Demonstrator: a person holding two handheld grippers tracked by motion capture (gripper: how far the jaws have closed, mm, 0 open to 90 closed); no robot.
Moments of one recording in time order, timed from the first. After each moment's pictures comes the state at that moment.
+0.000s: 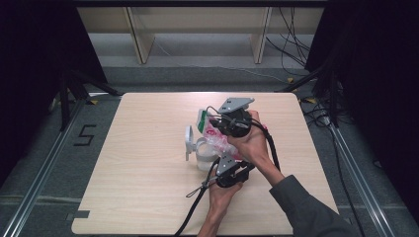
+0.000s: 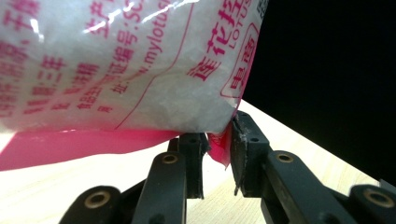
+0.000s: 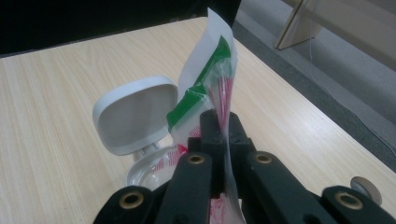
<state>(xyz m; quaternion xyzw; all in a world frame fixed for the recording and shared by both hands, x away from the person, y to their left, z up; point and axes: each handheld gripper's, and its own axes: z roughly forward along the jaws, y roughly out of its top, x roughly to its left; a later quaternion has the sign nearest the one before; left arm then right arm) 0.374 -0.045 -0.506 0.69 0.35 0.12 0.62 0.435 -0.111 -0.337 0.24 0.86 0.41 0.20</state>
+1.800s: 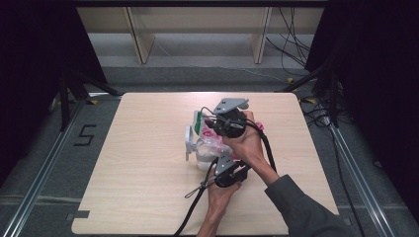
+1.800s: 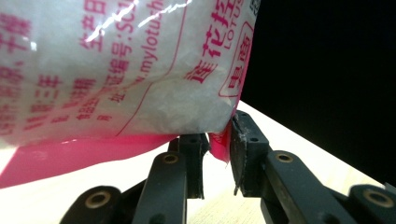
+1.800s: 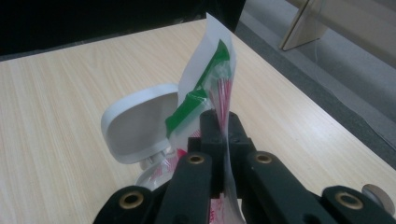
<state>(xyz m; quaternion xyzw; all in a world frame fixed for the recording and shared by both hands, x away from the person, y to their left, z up) 0.373 -0.044 -0.505 0.67 0.36 0.12 0.63 0.436 -0.099 -0.340 0.23 0.86 0.41 0.20</state>
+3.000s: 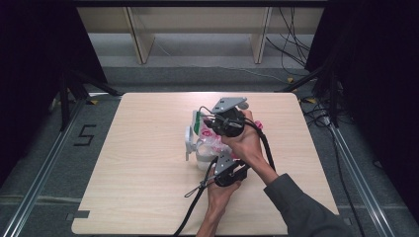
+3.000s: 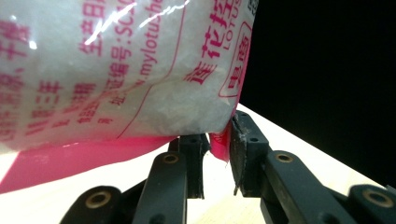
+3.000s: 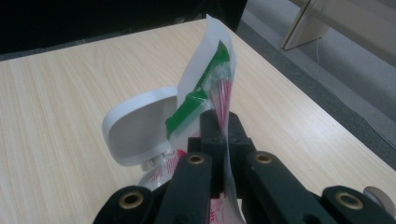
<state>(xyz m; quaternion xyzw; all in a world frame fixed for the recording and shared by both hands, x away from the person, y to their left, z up) 0.374 -0.043 -0.504 0.67 0.36 0.13 0.64 0.436 -0.096 -0.338 0.24 0.86 0.41 0.20</state>
